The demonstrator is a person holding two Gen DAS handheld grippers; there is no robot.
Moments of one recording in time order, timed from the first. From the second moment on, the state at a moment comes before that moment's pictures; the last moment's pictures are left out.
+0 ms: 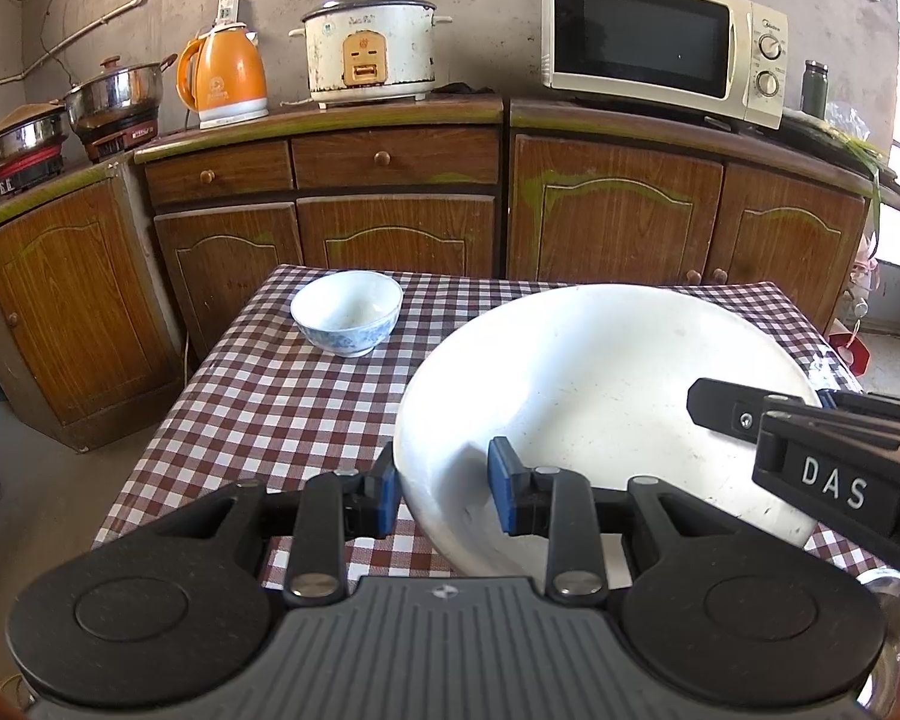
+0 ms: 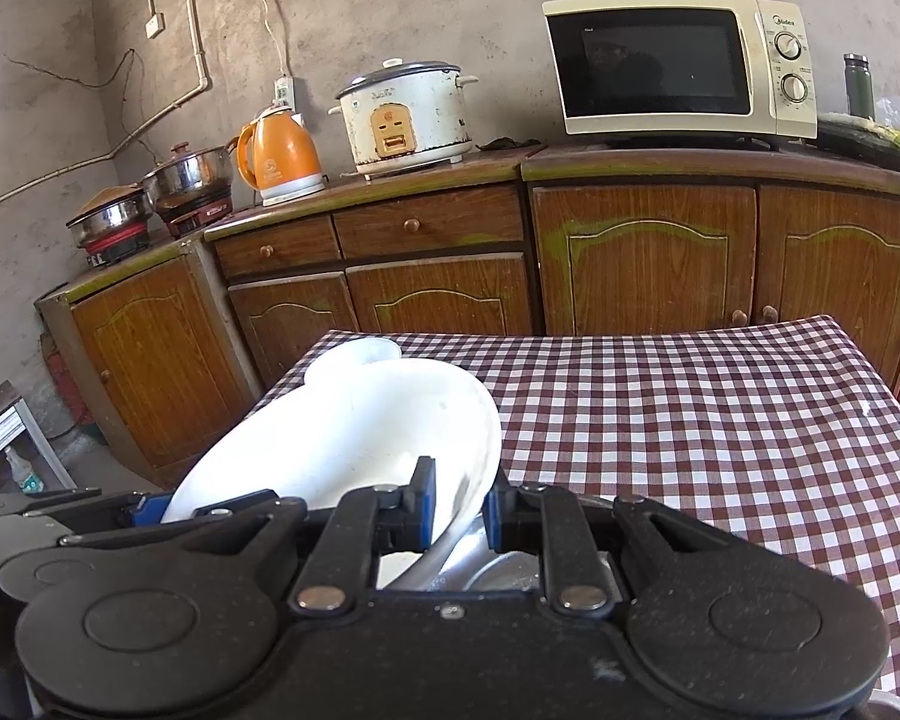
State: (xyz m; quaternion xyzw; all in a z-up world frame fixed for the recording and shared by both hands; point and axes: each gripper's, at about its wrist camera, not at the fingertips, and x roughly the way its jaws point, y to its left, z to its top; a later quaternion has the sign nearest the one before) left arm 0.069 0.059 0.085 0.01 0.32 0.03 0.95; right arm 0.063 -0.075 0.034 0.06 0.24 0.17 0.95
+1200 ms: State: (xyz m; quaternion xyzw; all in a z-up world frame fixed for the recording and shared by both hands) left arm 0.039 0.050 0.075 0.01 0.32 0.03 0.95; right arm 0.026 -0.086 0.024 0.07 0.23 0.16 0.96
